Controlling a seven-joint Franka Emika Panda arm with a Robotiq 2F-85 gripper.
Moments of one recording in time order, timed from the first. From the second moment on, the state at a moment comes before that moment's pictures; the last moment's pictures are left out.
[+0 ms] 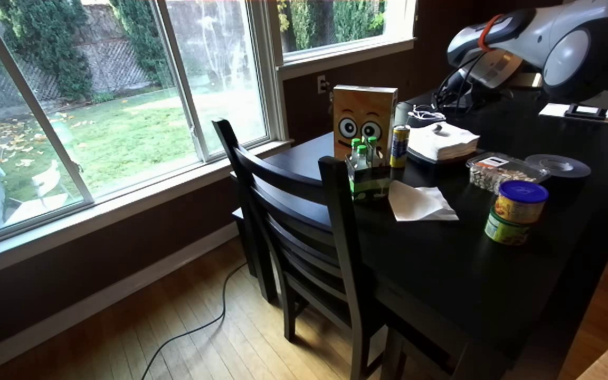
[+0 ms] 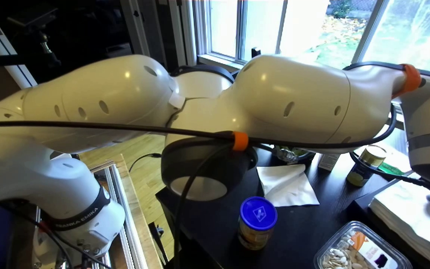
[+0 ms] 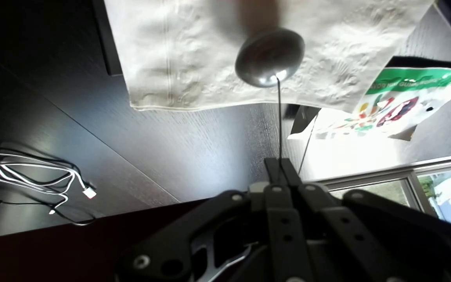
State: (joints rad) arm -0.68 1.23 0.20 -0.68 0.37 2.43 -0.83
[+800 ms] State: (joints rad) arm -0.68 1.25 0.19 -0.68 0.36 2.43 -0.80
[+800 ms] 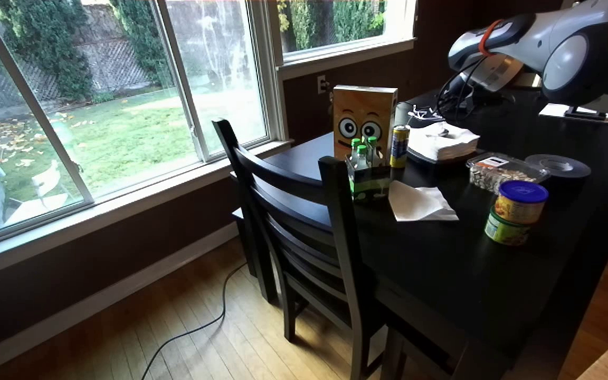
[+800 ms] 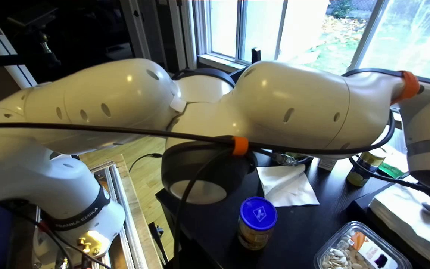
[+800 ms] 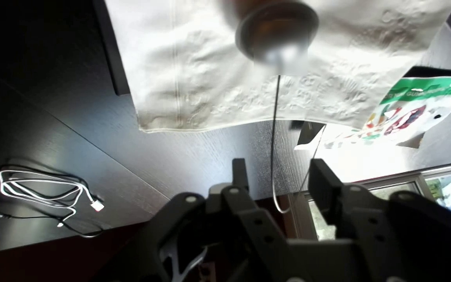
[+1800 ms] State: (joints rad) arm -0.49 0.99 -0.07 -0.82 0.25 1.83 -0.41
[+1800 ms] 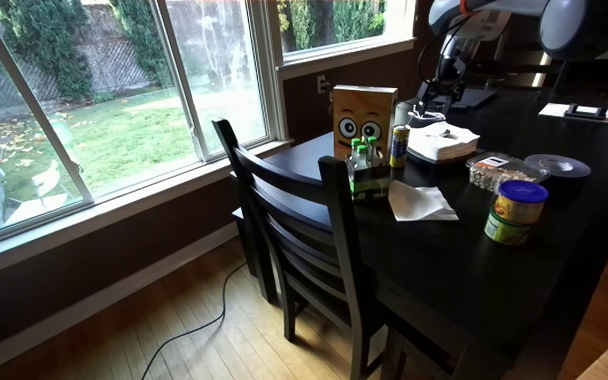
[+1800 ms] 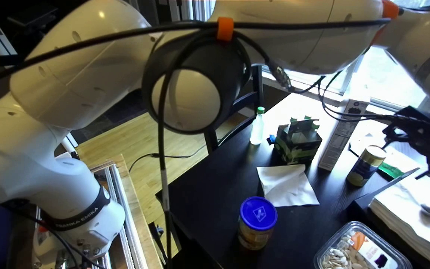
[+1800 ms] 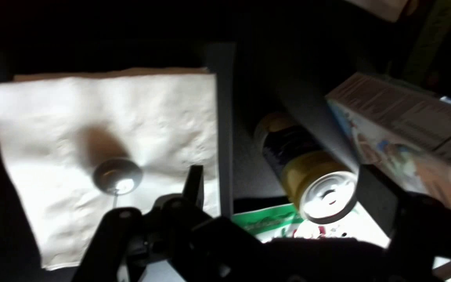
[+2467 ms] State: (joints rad) arm -0.35 0.72 -0.07 -1.17 0.24 1.65 -0.21
